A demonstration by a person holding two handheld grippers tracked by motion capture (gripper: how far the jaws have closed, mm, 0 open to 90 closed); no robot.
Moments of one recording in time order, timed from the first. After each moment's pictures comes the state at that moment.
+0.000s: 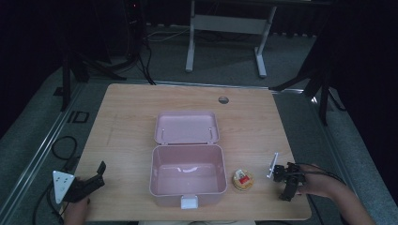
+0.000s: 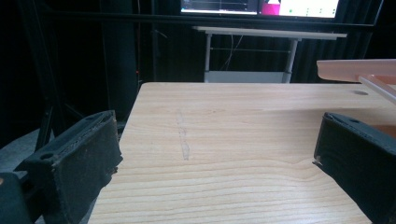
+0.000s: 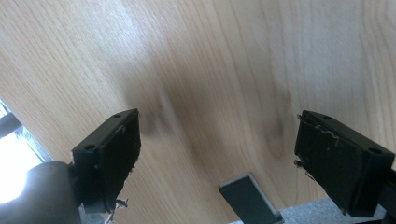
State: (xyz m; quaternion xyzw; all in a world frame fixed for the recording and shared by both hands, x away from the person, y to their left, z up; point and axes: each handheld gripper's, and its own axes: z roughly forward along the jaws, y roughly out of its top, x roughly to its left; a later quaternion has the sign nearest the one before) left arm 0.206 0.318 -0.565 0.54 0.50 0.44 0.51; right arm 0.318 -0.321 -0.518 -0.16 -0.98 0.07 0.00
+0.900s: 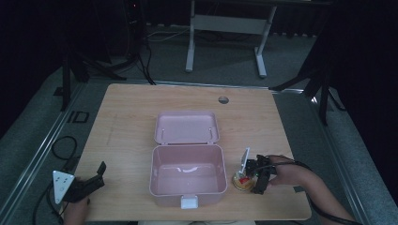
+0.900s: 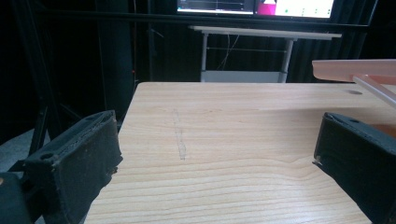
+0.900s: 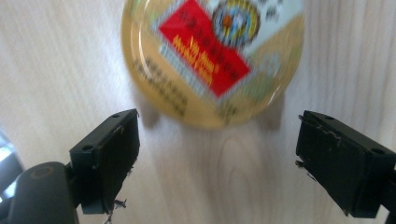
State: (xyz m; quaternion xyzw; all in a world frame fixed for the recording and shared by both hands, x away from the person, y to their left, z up) left arm 0.206 0.318 -0.565 0.54 0.50 0.44 0.51; right arm 0.332 -0.234 -0.513 -0.07 -1.00 0.00 0.00
